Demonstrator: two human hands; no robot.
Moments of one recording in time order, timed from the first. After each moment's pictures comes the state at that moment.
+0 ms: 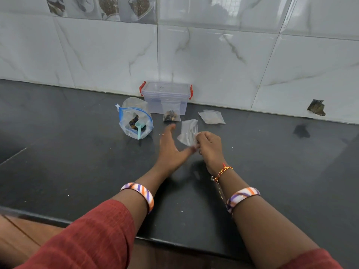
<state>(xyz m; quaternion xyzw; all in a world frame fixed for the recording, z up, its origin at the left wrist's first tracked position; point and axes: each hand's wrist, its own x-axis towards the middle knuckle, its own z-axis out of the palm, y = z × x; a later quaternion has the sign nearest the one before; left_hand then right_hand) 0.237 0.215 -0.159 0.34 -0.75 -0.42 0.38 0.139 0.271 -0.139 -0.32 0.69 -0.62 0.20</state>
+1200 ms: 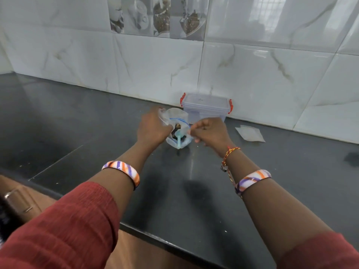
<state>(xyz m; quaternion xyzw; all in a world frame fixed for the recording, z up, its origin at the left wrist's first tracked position) 0.346 0.129 -0.081 0.50 -0.72 -0.23 0.41 0.201 0.200 -0.075 -0.53 0.68 -0.46 0.20</state>
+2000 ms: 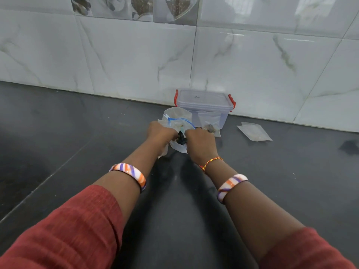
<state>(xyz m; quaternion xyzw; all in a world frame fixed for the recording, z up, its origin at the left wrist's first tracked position) 0.301 0.048 -0.098 0.53 -0.61 -0.50 0.31 0.220 0.116 -0.113 -0.59 0.79 -0.10 -0.13</state>
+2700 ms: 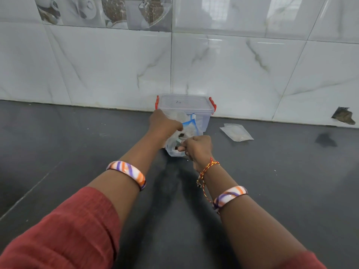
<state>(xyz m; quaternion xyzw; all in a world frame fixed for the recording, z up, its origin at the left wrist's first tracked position) 0.255 0.051 -0.071 0.46 -0.72 -0.42 0.32 0.191 0.120 -0.118 -0.18 0.71 -0.62 0.28</state>
